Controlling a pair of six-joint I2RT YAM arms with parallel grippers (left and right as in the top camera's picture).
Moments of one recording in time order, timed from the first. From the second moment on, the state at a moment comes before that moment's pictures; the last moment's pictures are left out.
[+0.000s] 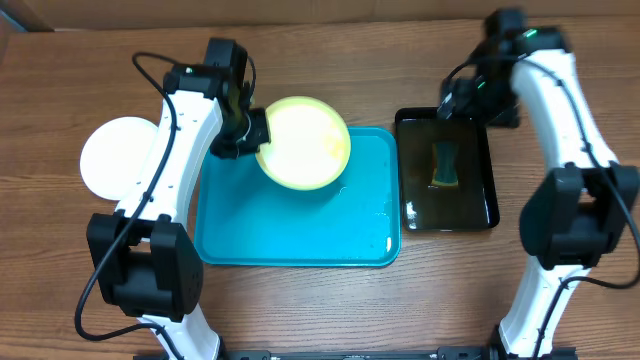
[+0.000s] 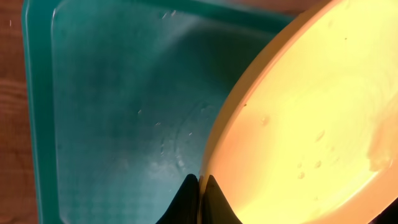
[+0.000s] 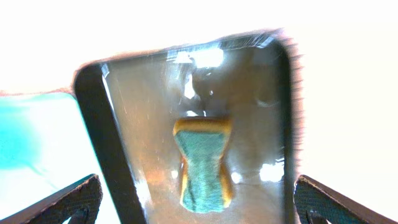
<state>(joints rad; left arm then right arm) -0.16 1.90 1.71 -1.21 0.13 -0.35 -0.02 2.13 2.05 -1.33 -0.13 0.17</state>
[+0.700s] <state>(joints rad) -0.54 1.90 1.74 -0.82 0.01 -0.45 -0.42 2.13 2.13 -1.34 -0.04 0.17</state>
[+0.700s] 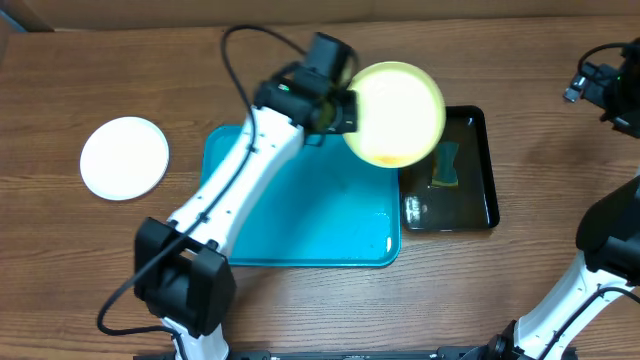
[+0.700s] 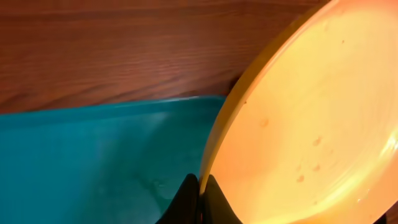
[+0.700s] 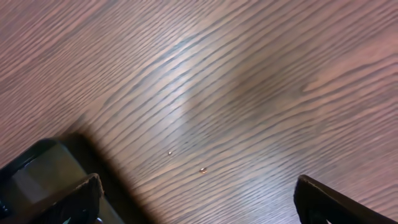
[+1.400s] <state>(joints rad) -1.00 1.95 1.74 -0.58 -0.78 -0.06 -0.42 2.13 2.13 -1.34 -0.04 0.17</state>
